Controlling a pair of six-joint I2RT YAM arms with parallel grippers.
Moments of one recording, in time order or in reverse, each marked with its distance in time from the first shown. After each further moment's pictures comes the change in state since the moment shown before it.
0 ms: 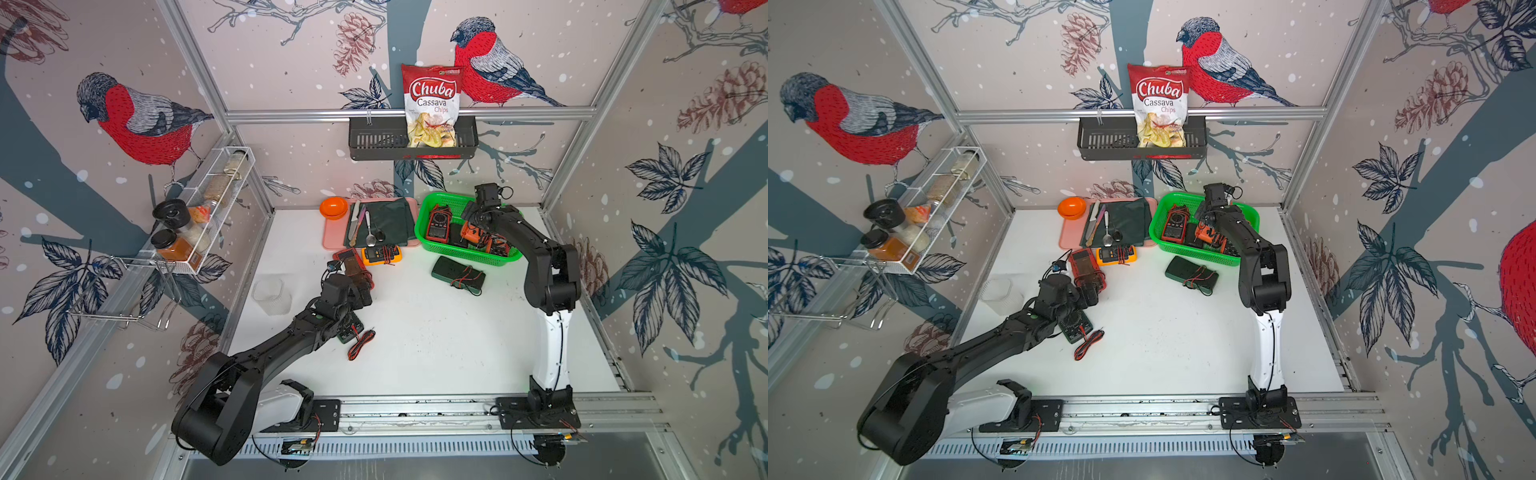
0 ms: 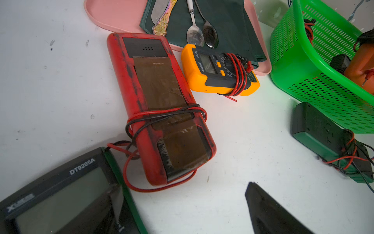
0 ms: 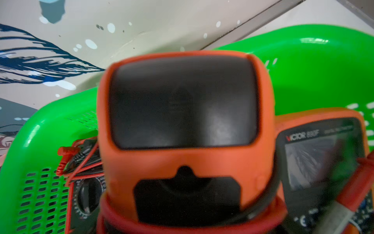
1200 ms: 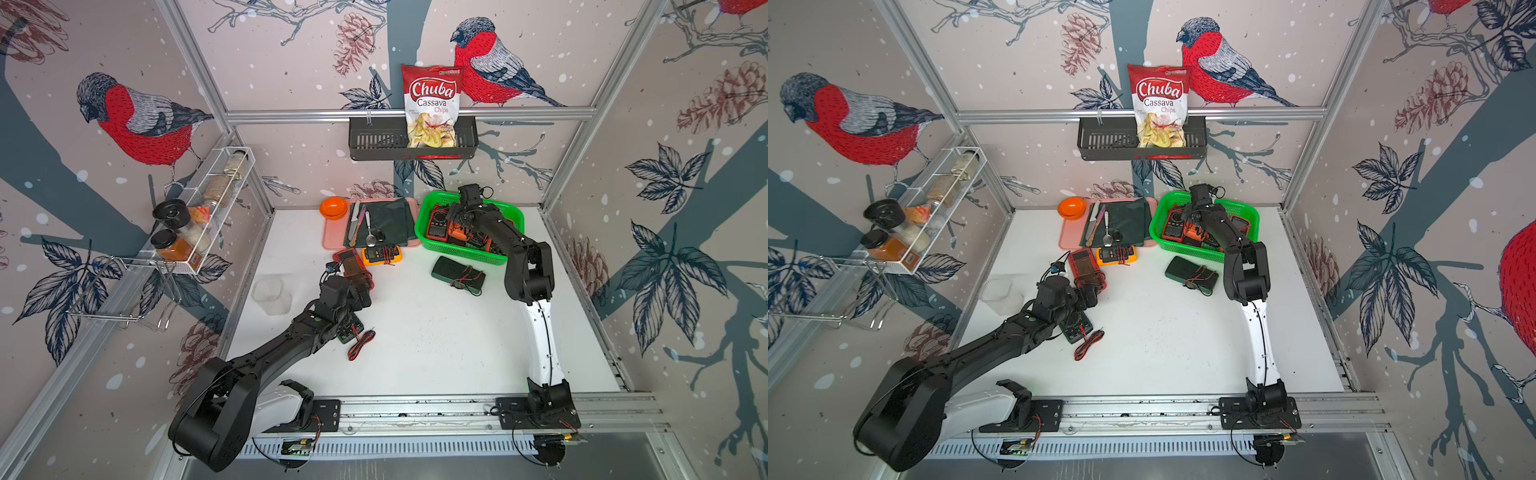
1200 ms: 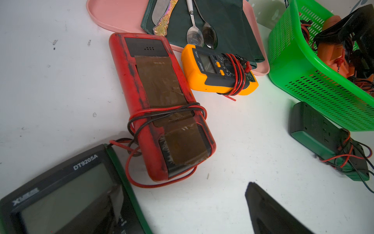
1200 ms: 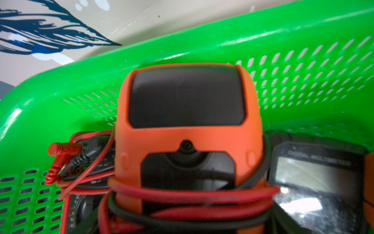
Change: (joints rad) left arm 0.000 -0.021 -0.015 0.000 0.002 -0.003; right arm 0.050 0.250 0.296 -0.066 -0.023 -0.027
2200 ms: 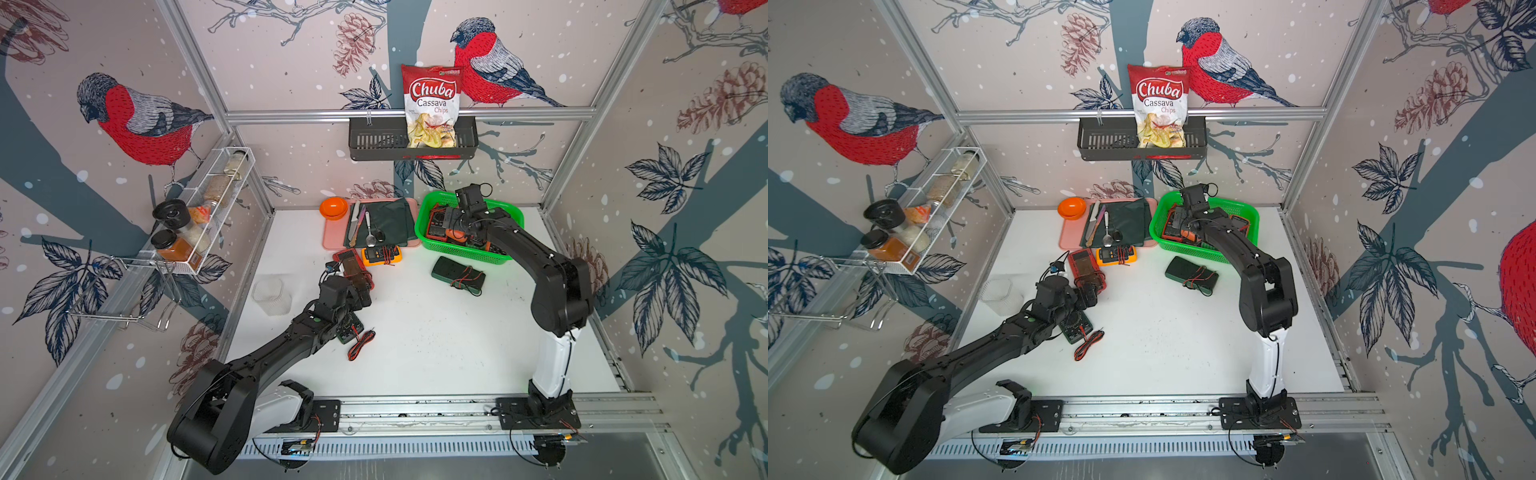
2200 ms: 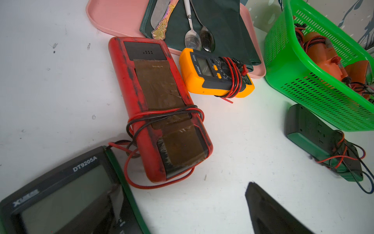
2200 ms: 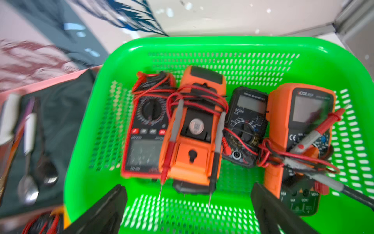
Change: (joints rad) left arm 0.000 -0.020 0.002 -0.001 -0.001 -0.009; right arm 0.141 -0.555 -0.526 0.024 0.069 -0.132
